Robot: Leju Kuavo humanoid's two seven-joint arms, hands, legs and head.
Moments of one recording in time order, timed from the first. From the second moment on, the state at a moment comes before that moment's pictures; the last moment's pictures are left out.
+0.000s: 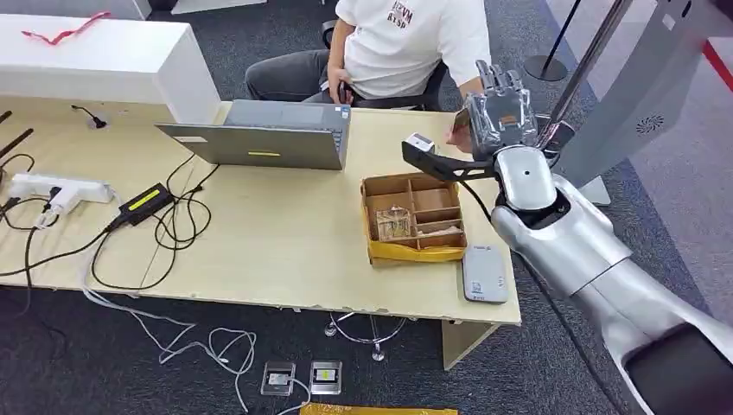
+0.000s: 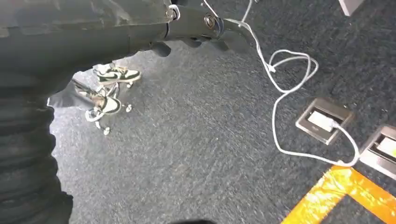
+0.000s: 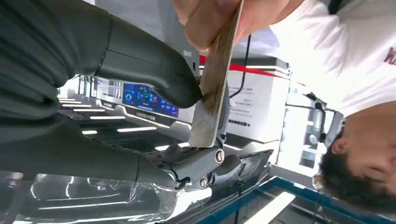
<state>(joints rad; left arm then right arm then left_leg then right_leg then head) -0.08 0.10 -1.16 -0.72 -0.45 0.66 0.51 -1.12 -0.19 0.96 -0.89 0.96 -0.05 0.42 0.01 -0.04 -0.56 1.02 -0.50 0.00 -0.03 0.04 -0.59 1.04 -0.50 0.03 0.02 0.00</state>
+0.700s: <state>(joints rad) -0.09 0.13 -1.22 -0.78 -0.40 0.67 0.49 -1.14 -0.18 0.95 -0.75 0.95 -0.36 0.43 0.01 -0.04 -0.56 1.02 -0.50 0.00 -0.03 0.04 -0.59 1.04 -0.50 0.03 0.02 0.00</state>
